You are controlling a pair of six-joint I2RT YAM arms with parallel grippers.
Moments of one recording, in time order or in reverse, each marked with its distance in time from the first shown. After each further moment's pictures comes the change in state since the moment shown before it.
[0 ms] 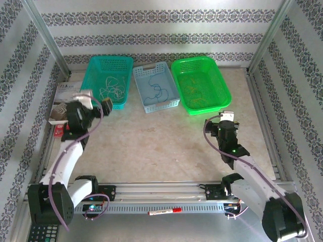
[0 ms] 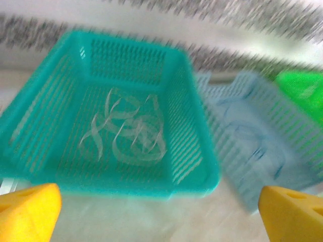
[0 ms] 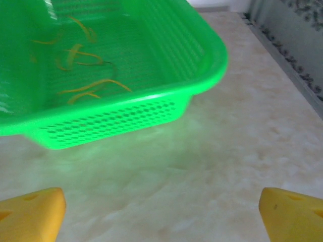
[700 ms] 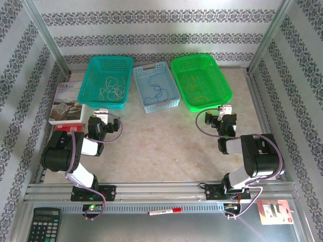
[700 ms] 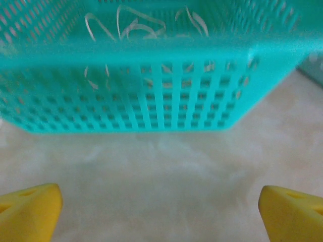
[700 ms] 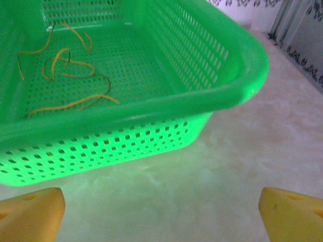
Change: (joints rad) left arm -0.109 0.599 -0.215 0.768 -0.201 0.167; right arm -0.180 0.621 -0.003 0.784 -0.237 -0.143
